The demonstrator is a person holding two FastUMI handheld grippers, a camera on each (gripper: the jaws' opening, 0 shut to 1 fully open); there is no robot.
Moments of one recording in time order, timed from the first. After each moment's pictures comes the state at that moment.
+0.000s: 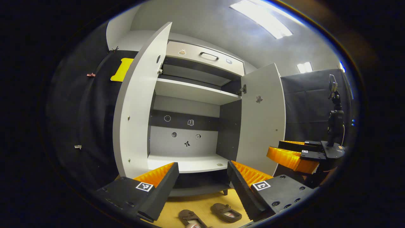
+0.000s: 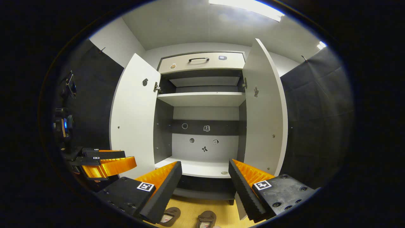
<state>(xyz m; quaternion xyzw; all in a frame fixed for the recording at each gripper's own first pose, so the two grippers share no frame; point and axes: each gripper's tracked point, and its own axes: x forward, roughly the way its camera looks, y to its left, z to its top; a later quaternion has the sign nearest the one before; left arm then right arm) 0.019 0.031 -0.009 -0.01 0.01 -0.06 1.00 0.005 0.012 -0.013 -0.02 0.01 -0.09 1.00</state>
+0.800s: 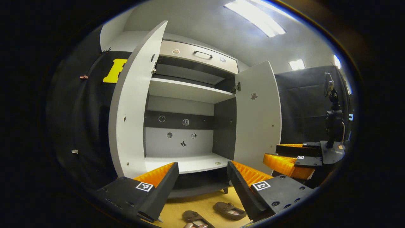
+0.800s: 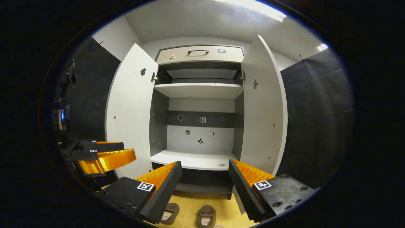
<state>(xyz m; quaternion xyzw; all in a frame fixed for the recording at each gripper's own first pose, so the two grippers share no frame) 0.025 0.034 -0.013 0.01 0.01 -0.09 1.00 0.001 0.023 -0.045 -0.03 0.05 -0.13 0.99</state>
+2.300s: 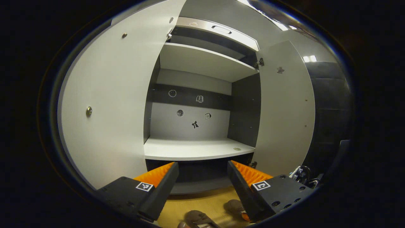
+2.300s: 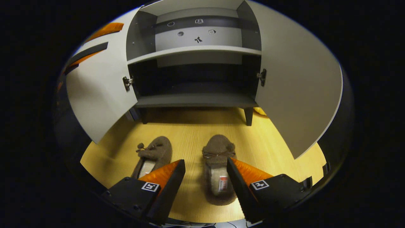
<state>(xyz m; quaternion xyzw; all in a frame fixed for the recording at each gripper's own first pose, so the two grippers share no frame) 0.117 0.071 -0.131 -0.02 0.08 -0.05 1.00 -0.018 0.009 -0.435 0.05 0.39 -0.13 0.91</state>
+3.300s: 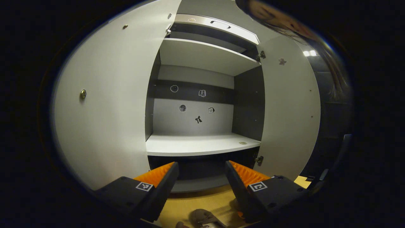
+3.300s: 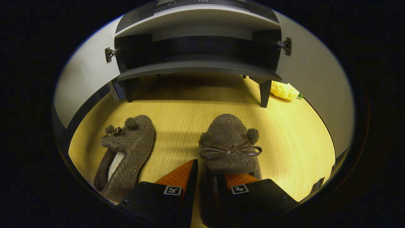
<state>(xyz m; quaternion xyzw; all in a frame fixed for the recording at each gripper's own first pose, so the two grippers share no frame) 0.122 0.079 -0.150 0.00 0.09 -0.03 1.00 0.007 -0.012 -0.521 0.02 0.45 -0.14 0.88</state>
